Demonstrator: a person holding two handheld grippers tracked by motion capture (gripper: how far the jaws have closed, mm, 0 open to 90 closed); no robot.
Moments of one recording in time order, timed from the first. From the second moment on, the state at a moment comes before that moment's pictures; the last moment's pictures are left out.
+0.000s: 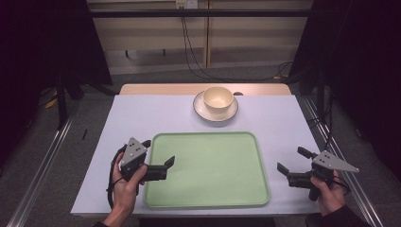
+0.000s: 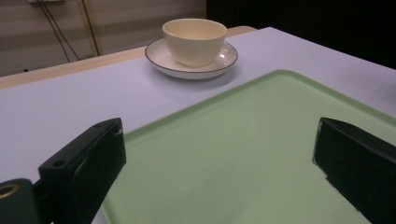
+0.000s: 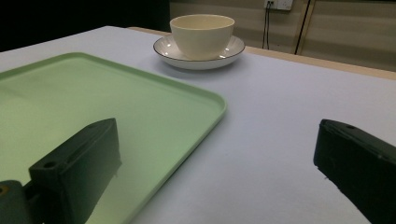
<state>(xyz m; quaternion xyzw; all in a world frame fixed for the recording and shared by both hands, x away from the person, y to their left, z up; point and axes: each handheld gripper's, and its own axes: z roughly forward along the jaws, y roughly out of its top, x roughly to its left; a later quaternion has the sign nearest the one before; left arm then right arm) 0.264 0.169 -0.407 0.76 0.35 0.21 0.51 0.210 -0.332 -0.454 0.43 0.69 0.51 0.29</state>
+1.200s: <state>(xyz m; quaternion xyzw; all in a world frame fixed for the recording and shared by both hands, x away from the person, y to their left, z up) 0.322 0.140 -0.400 0.78 0.31 0.18 0.52 0.210 -0.330 -0.455 0.42 0.70 0.51 0.28</state>
